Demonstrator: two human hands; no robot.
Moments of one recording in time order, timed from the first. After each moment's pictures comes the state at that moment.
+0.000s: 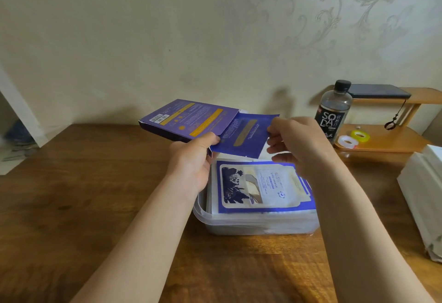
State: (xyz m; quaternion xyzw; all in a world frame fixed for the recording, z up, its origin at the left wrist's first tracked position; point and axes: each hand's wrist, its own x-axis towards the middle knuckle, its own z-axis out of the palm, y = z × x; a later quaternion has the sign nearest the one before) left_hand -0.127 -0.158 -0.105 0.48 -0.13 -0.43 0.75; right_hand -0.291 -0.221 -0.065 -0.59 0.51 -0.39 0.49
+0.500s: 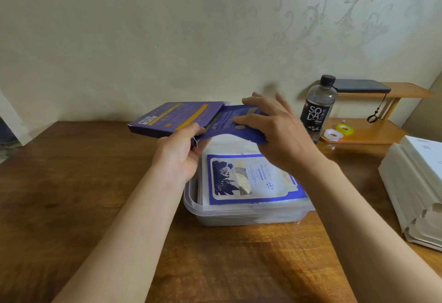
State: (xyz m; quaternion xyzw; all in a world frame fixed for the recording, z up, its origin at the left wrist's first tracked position) left_hand -0.124 -0.157 -0.093 0.46 -0.07 -0.47 0.75; right_hand -0.303 -0.230 -0.084 -0.90 0.27 -0.32 -0.06
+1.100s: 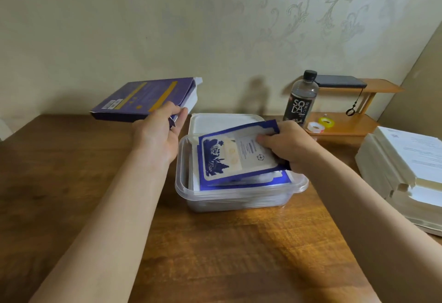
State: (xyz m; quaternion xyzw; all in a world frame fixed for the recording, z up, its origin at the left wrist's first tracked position) left_hand -0.111 -0.148 -0.085 0.36 -0.06 -0.42 0.83; right_hand -0.333 -0.212 -0.083 -0.64 0.56 -0.27 0.46
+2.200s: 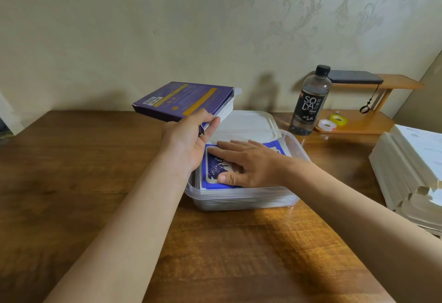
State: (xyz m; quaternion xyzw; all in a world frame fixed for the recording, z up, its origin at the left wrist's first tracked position) left_hand -0.143 -0.149 -0.095 0.38 -0.12 -0.47 0.79; right_hand -0.293 -0.215 -0.123 -0.96 0.26 0.07 0.10
